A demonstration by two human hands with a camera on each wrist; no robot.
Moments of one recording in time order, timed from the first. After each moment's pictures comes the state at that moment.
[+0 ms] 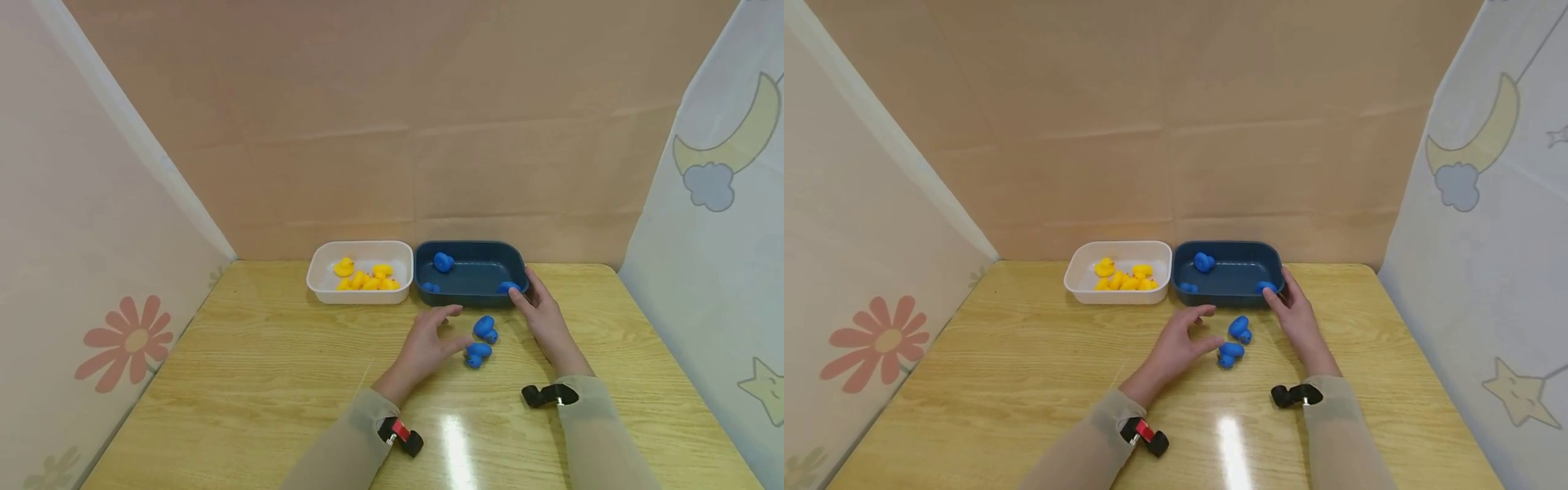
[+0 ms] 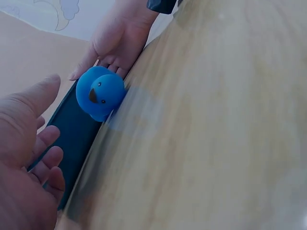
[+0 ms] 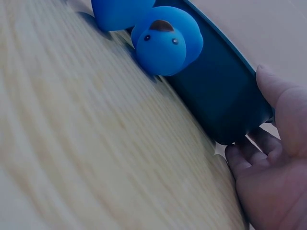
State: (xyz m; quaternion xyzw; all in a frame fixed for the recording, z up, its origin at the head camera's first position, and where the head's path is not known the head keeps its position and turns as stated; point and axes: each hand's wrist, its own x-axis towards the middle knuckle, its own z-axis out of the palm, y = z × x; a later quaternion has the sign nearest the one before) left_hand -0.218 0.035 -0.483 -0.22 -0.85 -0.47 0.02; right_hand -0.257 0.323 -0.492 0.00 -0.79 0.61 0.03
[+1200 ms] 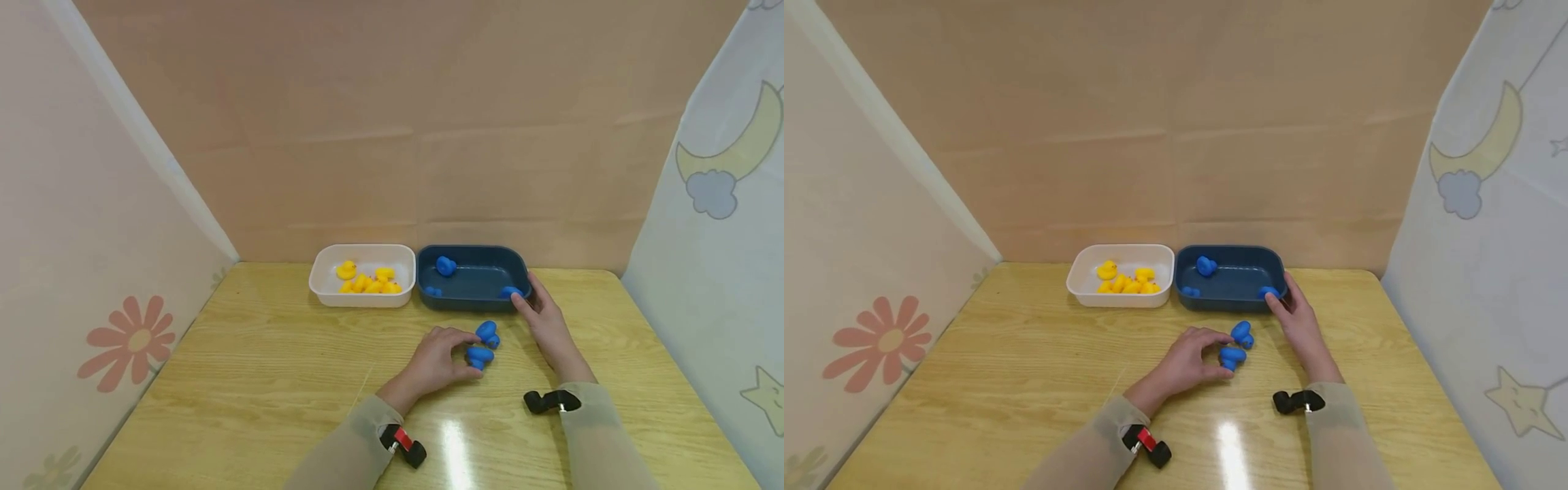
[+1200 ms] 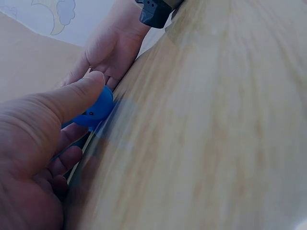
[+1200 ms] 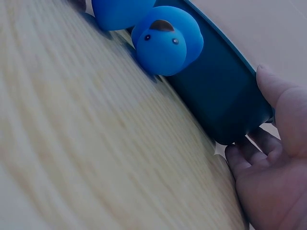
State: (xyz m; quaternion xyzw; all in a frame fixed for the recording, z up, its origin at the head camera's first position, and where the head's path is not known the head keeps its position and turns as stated) left_hand -0.210 0.040 -0.494 -0.32 -0.88 -0.34 0.01; right_hand -0.258 0.325 -0.495 0.00 -0.79 0.61 0.03
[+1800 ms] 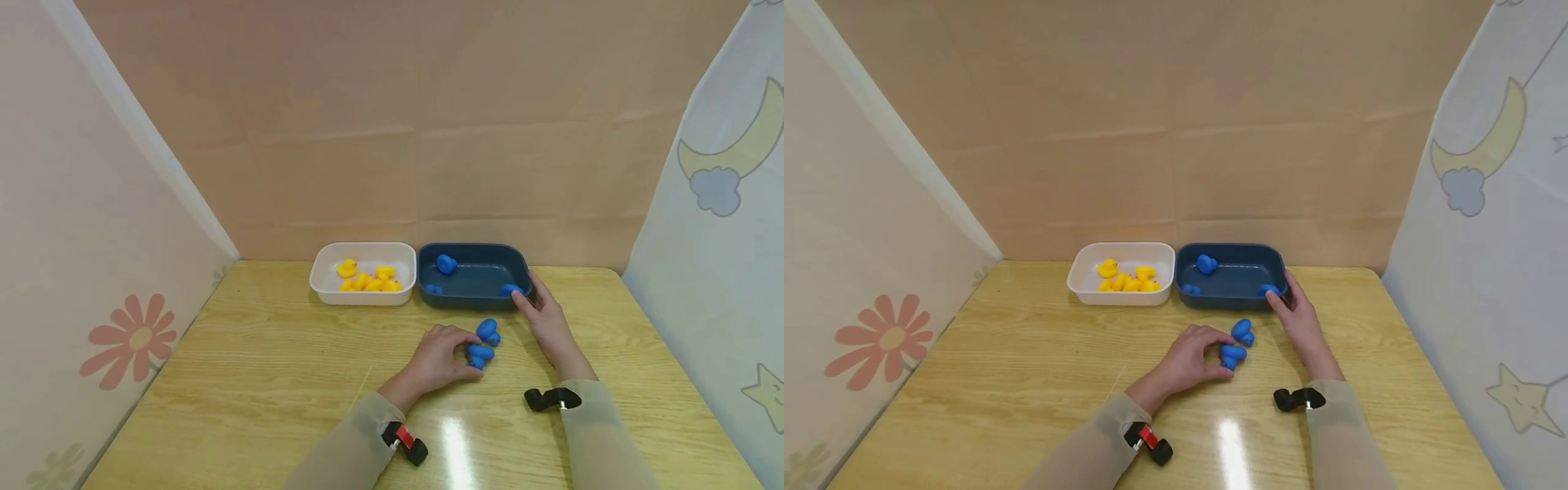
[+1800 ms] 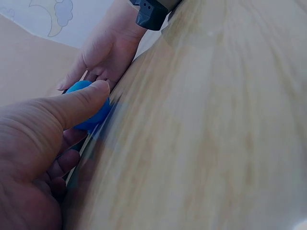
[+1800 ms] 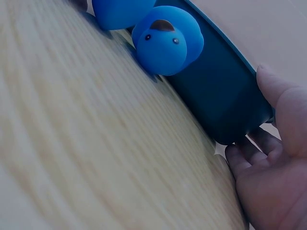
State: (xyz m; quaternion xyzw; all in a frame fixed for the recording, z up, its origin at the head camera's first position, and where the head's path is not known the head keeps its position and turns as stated) left_hand -0.212 0.042 -0.495 -0.32 -0.89 -0.32 0.00; right_hand -0.258 0.323 -0.491 -0.01 -0.80 0.60 0.03
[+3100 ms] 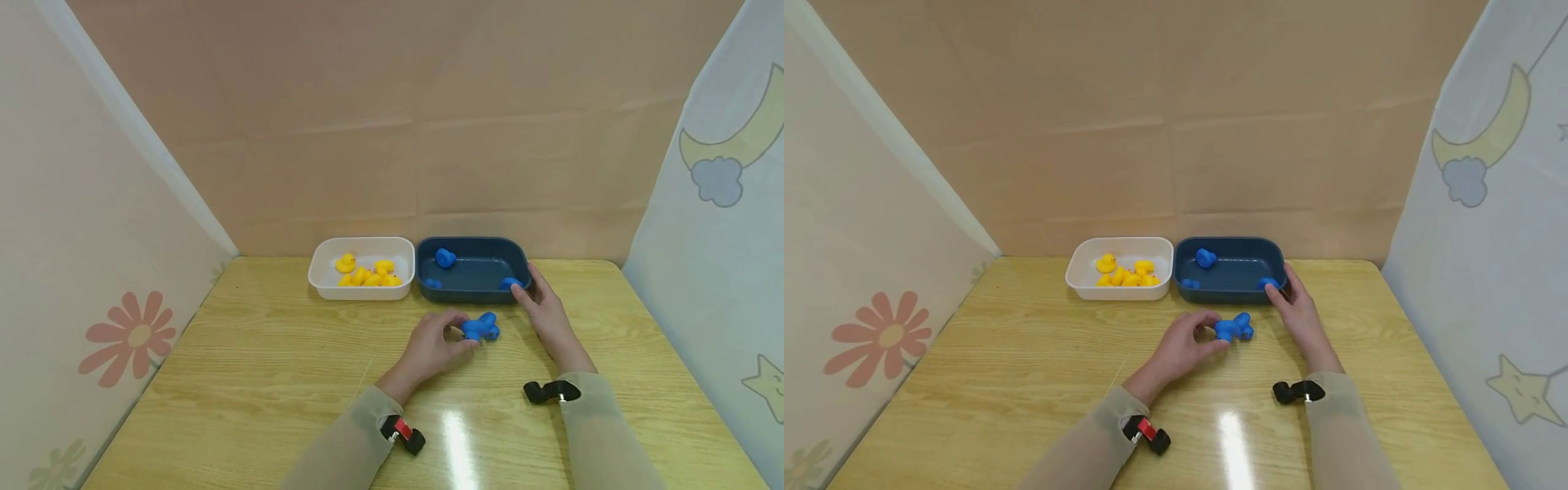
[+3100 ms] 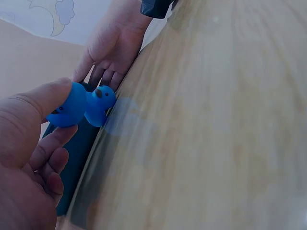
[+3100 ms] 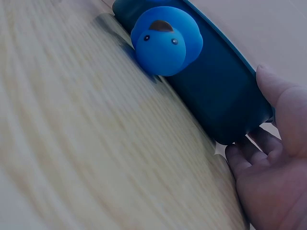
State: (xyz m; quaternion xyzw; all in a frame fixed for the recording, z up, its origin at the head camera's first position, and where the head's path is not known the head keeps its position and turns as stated) left_hand -0.217 0.039 -0.485 -0.26 -0.86 -0.45 0.02; right_hand -0.260 0.326 -0.494 0.01 -0.79 0.61 0.03
